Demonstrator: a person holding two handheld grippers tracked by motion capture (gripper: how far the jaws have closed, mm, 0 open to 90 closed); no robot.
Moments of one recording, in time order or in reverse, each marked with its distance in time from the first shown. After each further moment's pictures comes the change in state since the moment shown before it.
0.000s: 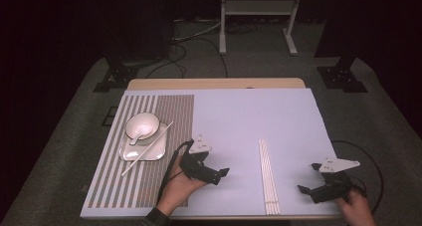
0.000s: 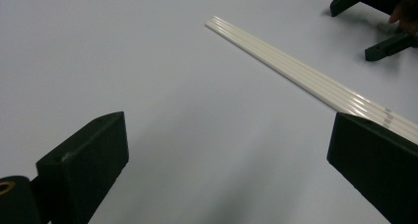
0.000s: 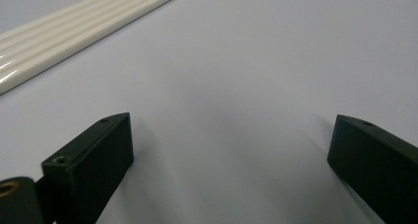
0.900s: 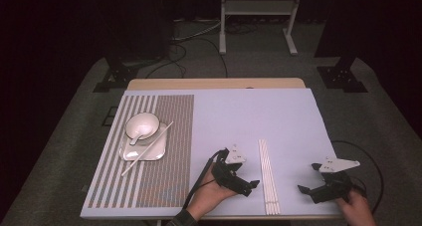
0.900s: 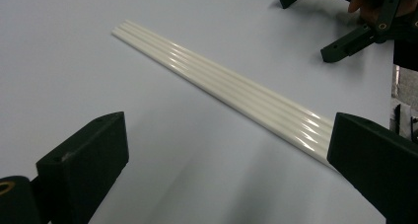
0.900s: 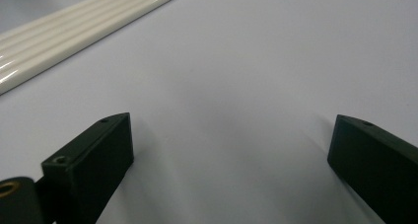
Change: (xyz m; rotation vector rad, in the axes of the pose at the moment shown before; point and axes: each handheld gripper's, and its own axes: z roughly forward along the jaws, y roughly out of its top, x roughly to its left) left arm -0.053 0.010 0.064 0.023 -0.089 0.067; right arm 0.000 0.000 0.000 0.000 0.000 0.001
